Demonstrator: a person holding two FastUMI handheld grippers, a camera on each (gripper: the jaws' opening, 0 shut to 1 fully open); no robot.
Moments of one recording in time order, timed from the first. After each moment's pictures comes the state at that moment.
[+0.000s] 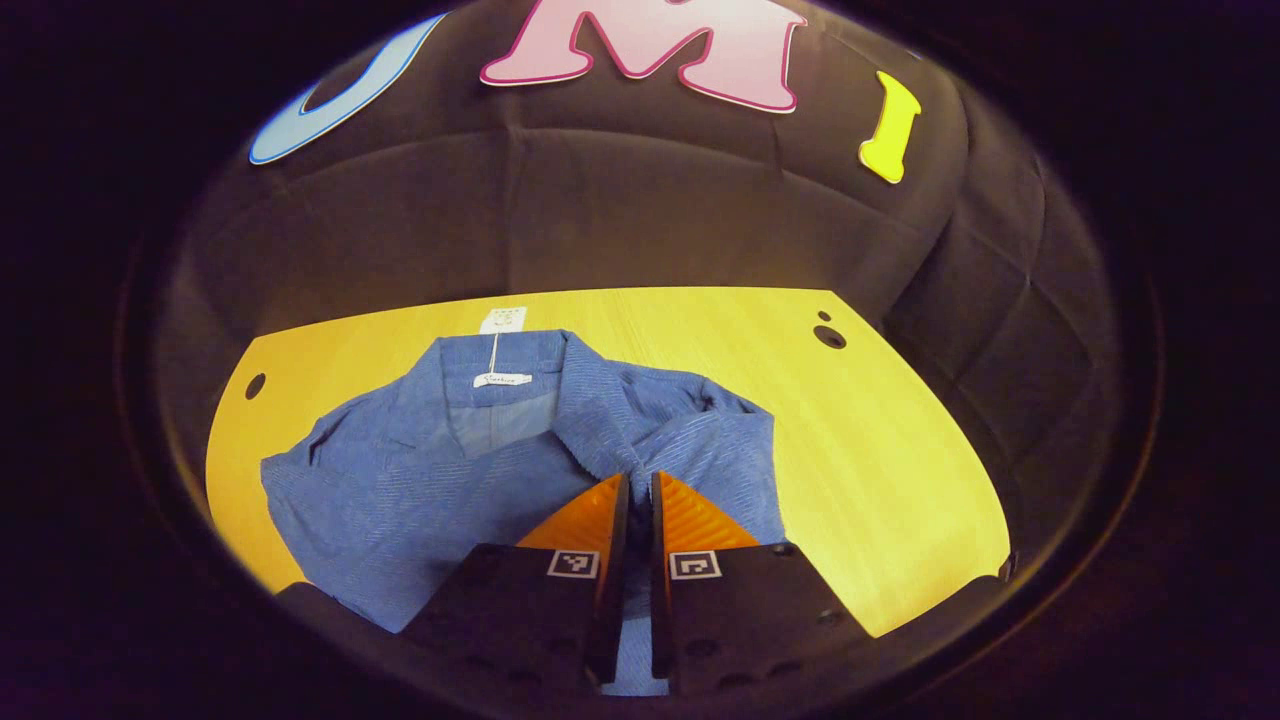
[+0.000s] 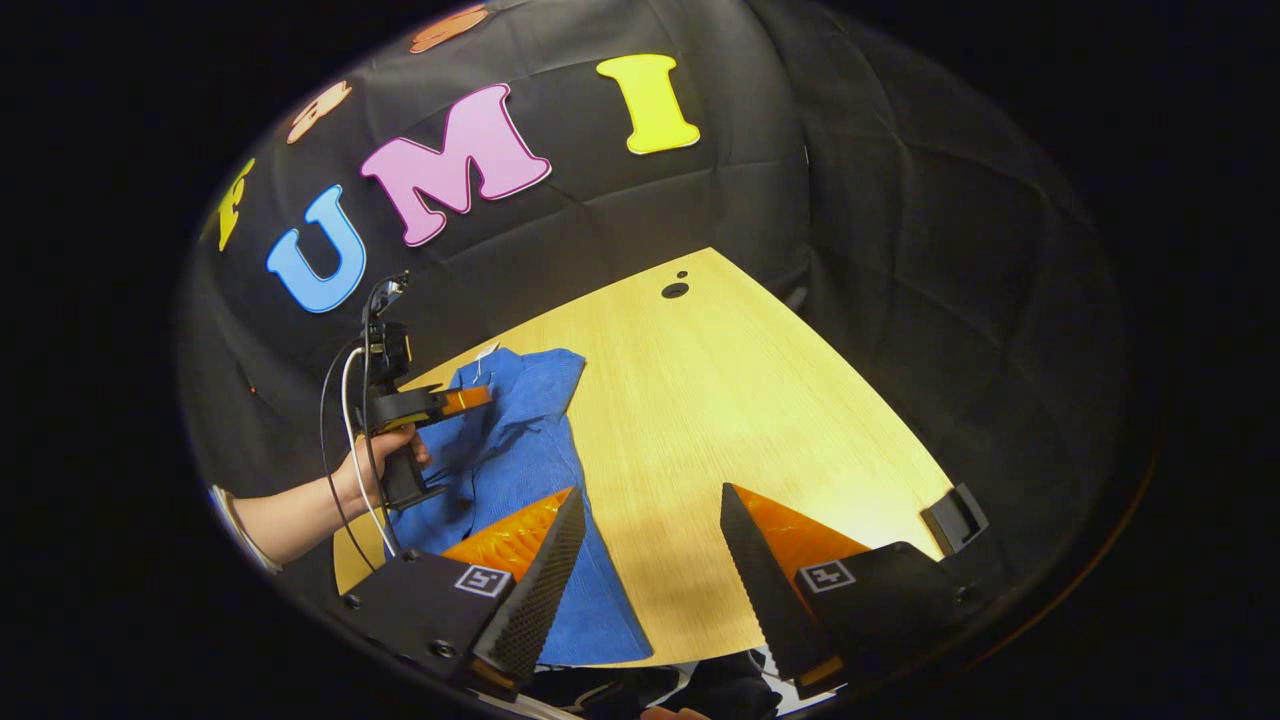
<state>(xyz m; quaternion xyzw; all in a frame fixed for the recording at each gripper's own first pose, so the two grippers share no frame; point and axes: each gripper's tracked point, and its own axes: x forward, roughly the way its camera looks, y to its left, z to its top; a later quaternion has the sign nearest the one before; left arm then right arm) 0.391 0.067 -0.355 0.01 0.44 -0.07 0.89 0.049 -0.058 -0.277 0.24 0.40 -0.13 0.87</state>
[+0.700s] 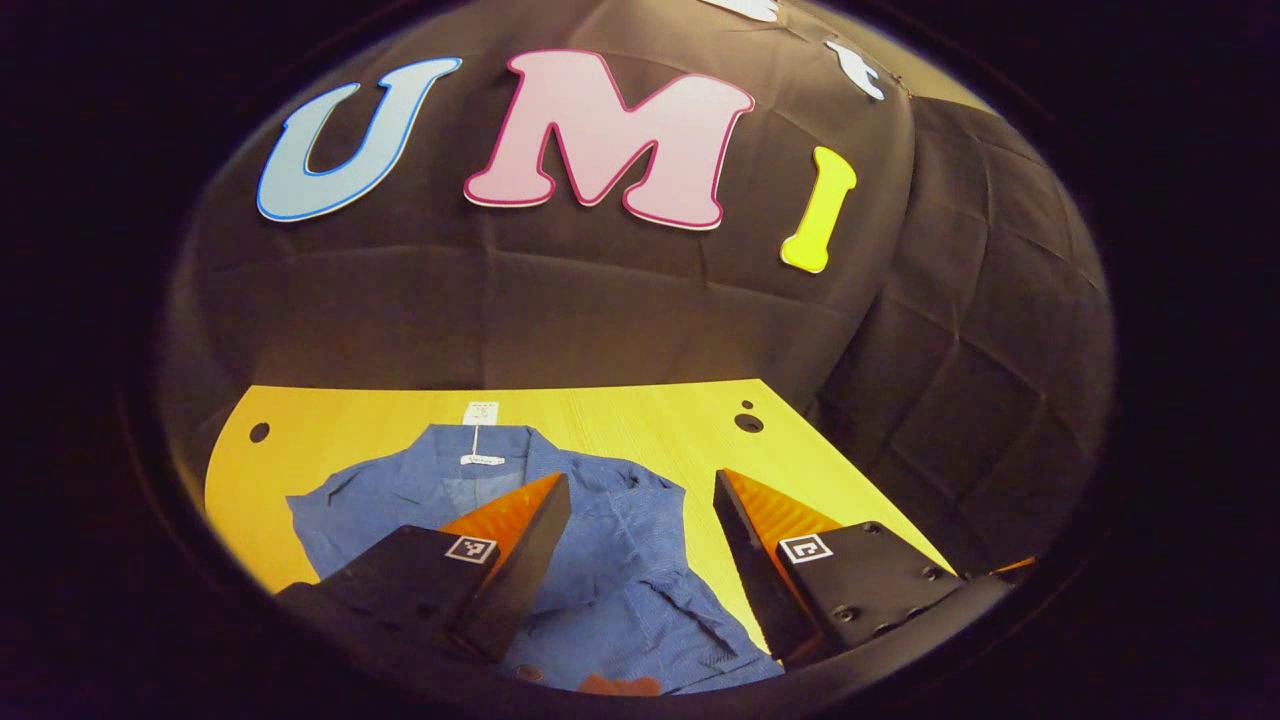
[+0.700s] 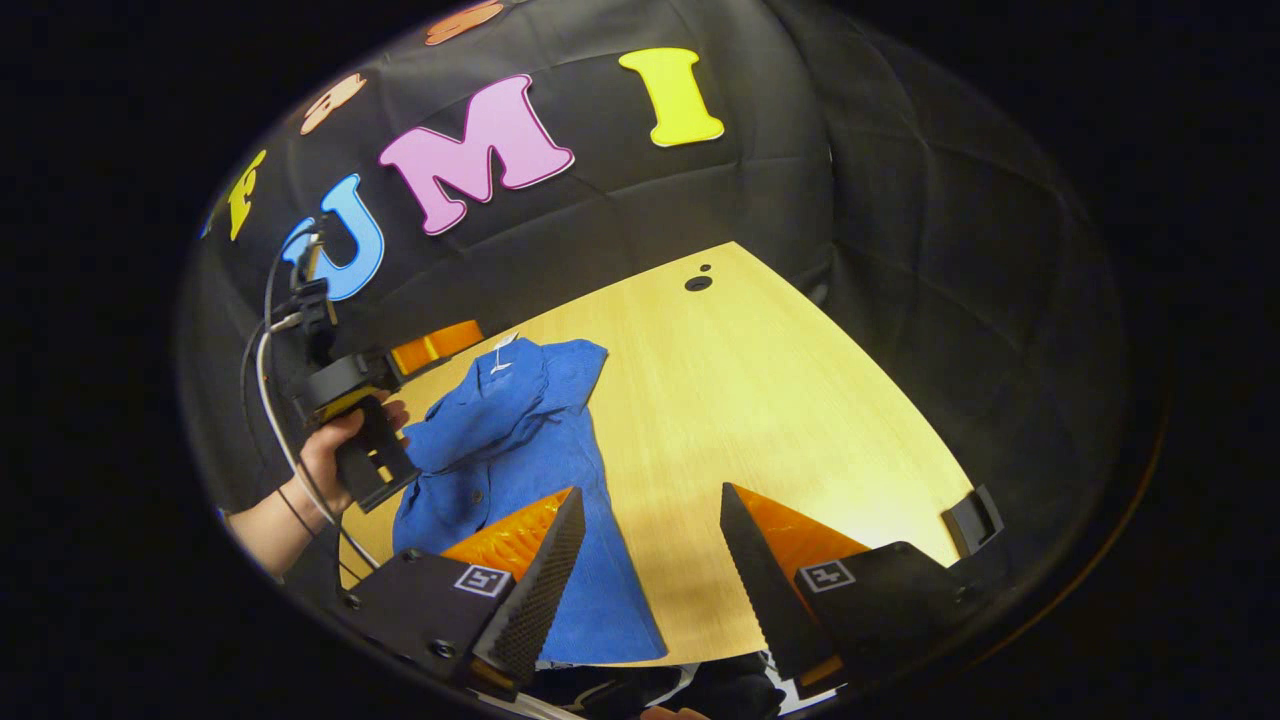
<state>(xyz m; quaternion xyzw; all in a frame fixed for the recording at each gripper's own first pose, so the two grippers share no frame) 0.345 0.059 -0.234 -0.01 0.32 -0.10 0.94 0.062 -0.030 -0.279 0.24 0.40 -0.10 0.88</state>
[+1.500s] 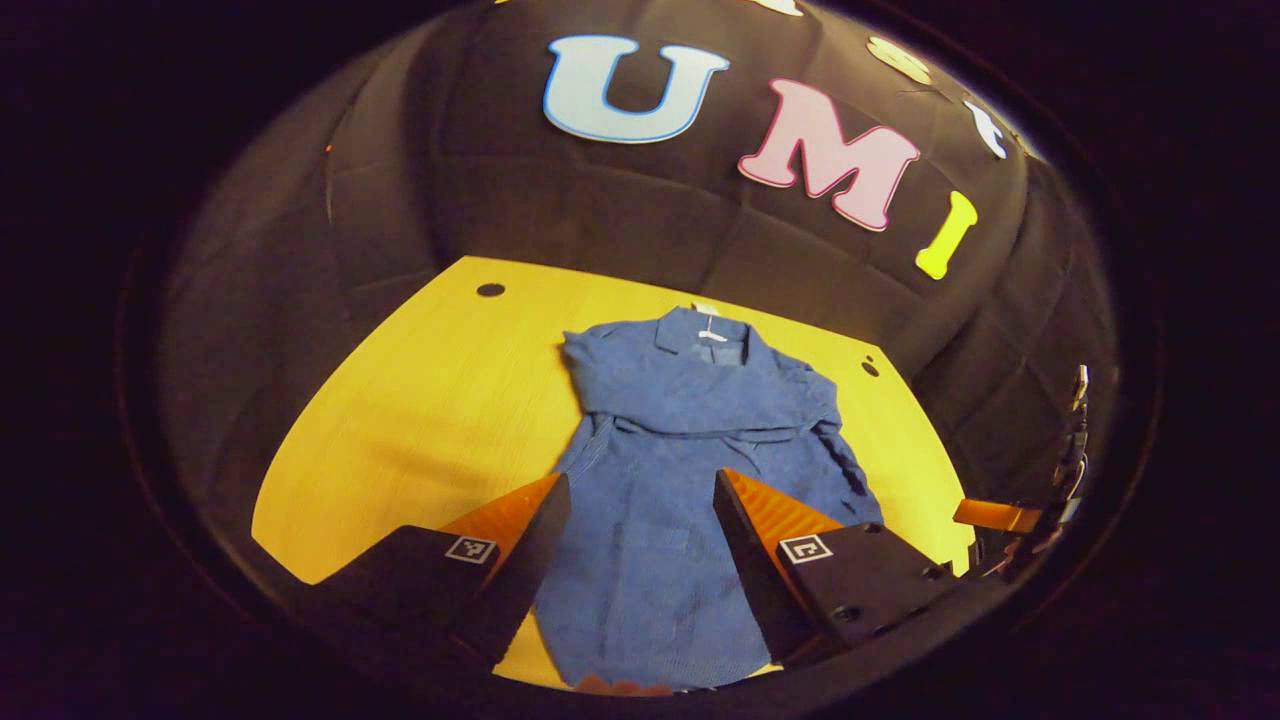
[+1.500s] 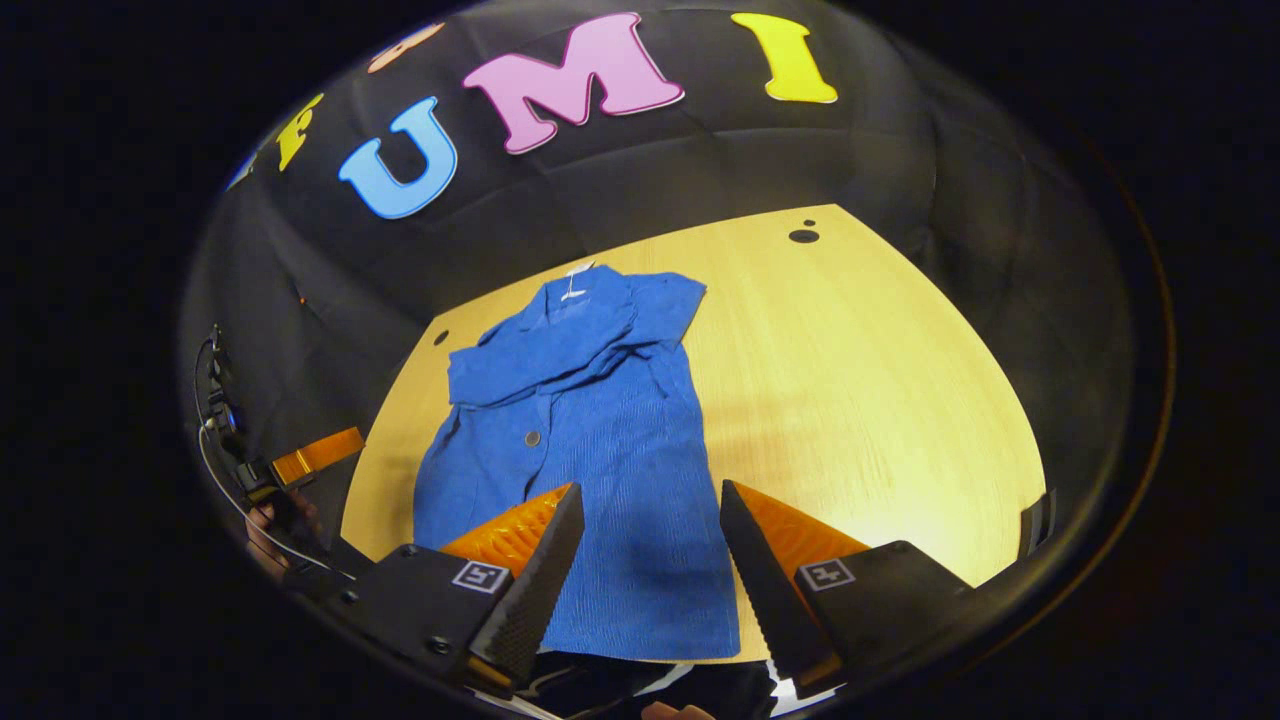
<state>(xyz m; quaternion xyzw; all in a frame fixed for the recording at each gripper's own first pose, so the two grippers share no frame) 0.089 0.274 -0.259 -0.10 0.42 0.08 0.90 0.070 0.075 -0.320 0.20 0.47 0.01 0.86</state>
